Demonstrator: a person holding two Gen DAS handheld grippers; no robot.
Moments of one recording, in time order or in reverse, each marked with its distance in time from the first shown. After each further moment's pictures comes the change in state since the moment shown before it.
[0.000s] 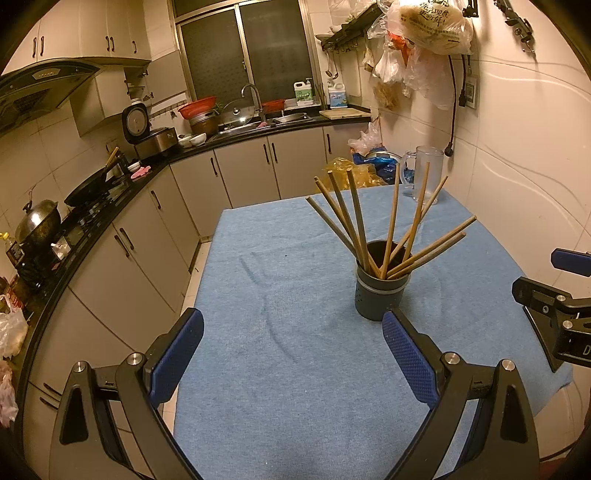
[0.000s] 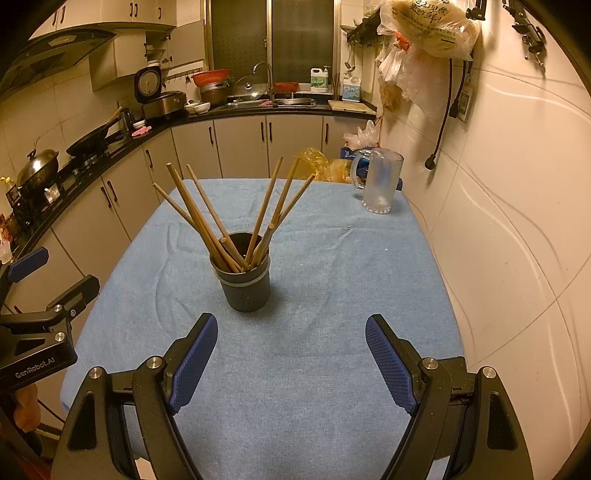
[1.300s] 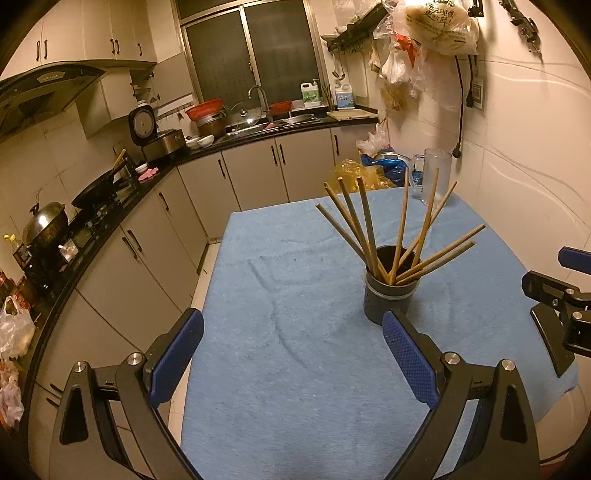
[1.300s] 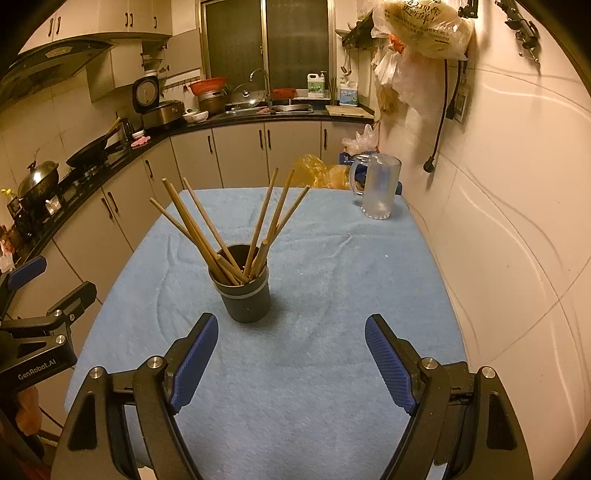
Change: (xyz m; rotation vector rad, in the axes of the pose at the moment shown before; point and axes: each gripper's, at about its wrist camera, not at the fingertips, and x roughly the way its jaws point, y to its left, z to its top) left arm 0.003 0.007 0.006 0.002 -0.008 0.019; right arm -0.002 -0.006 0.009 0.022 -0.023 0.010
